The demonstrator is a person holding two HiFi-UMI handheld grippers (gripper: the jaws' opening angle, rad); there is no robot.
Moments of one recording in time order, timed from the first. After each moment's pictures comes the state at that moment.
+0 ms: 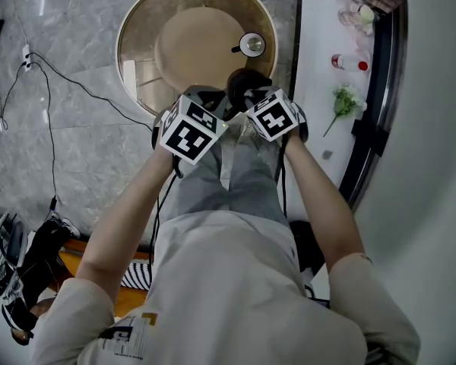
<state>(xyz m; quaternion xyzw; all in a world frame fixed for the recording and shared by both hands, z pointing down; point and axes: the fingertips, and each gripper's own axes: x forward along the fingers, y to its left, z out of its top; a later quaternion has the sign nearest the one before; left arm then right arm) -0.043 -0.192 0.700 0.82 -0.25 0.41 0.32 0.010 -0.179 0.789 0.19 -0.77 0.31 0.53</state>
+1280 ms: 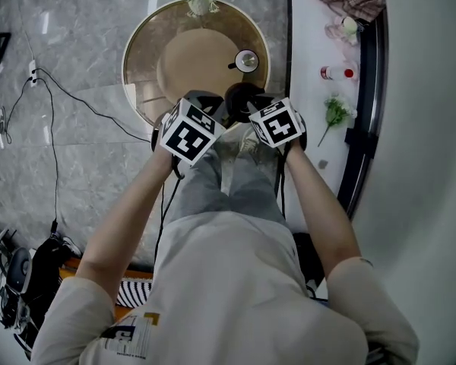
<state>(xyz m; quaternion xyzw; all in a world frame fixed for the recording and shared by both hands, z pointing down) -0.043 -0.197 0.659 0.83 -0.25 0.41 0.28 0.022 -0.198 0.734 0.27 -0.78 0.30 0.48</state>
